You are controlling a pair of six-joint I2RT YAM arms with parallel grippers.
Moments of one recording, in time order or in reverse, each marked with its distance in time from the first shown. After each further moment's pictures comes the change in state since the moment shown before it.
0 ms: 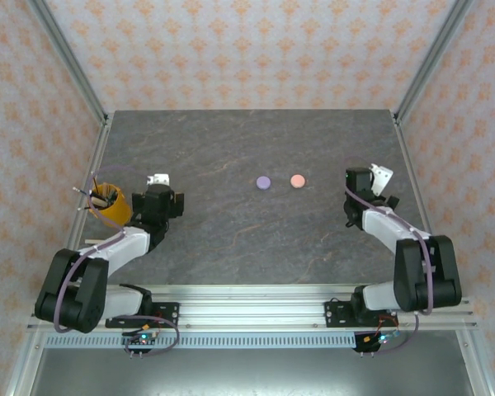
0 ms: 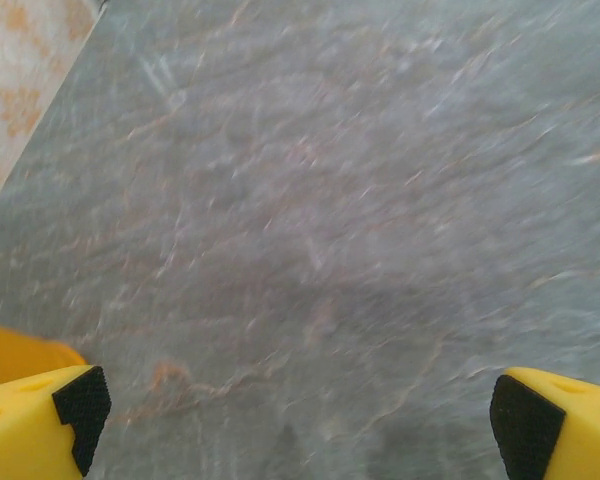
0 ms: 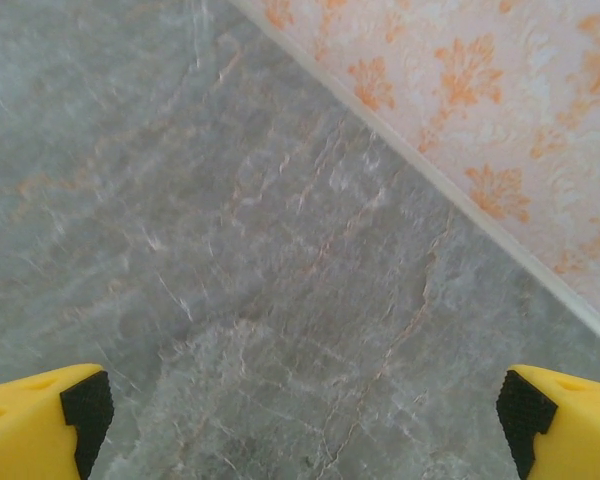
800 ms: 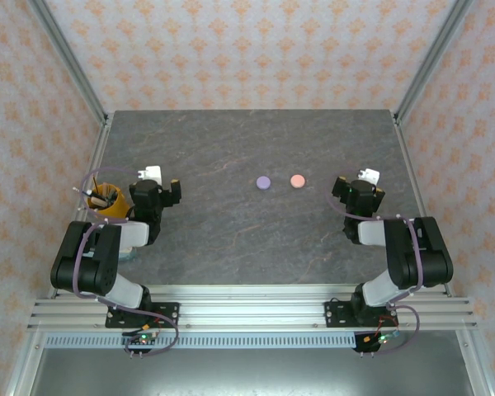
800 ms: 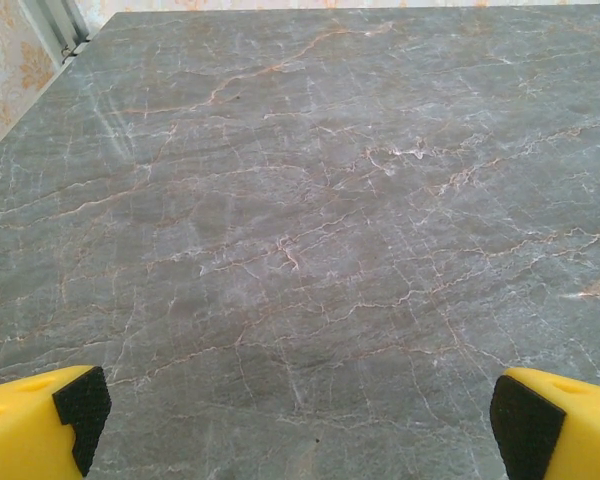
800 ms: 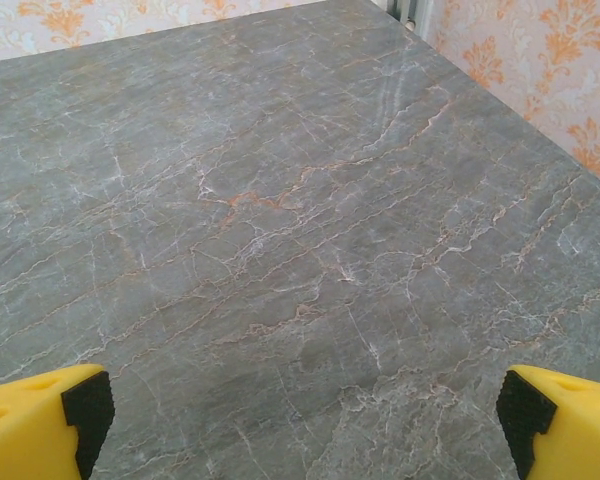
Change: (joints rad) left arm 0.151 0.214 -0.002 0.414 0.231 0.006; right arm -0.043 0.143 -0.191 0.671 -0.351 -0.196
